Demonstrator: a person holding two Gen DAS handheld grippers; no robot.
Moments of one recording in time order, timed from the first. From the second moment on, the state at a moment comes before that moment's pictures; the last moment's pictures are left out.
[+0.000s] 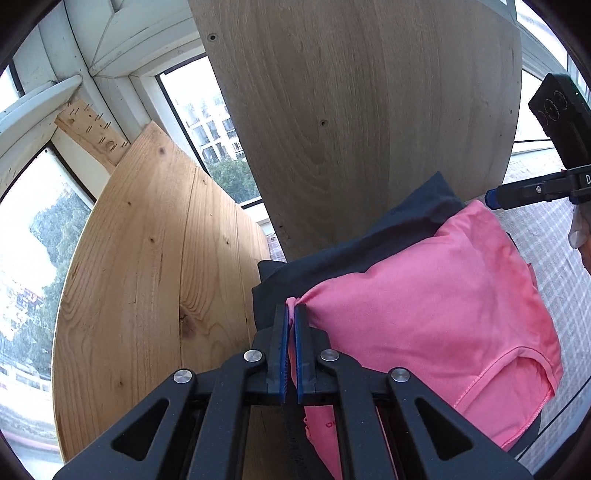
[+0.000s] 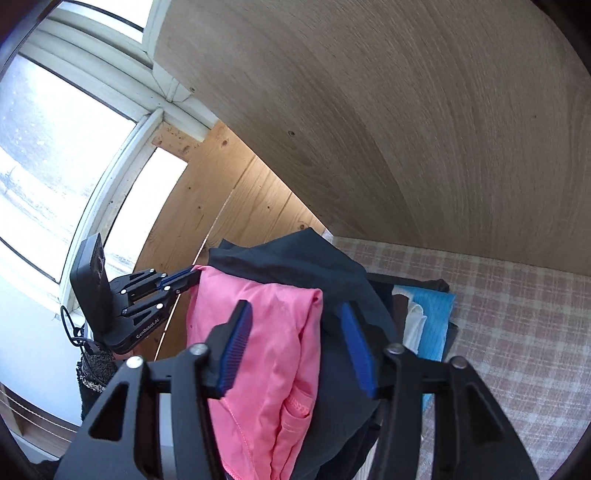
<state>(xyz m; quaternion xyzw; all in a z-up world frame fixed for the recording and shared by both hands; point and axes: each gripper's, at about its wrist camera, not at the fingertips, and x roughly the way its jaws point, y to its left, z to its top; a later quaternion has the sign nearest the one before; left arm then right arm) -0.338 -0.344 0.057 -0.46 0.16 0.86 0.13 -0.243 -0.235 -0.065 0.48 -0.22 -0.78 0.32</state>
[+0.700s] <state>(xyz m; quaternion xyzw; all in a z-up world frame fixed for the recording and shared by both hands) -0.267 -0.354 0.087 -0.40 0.14 0.90 0.11 -0.207 -0.285 -0.032 0.41 -0.08 -0.84 0.34</state>
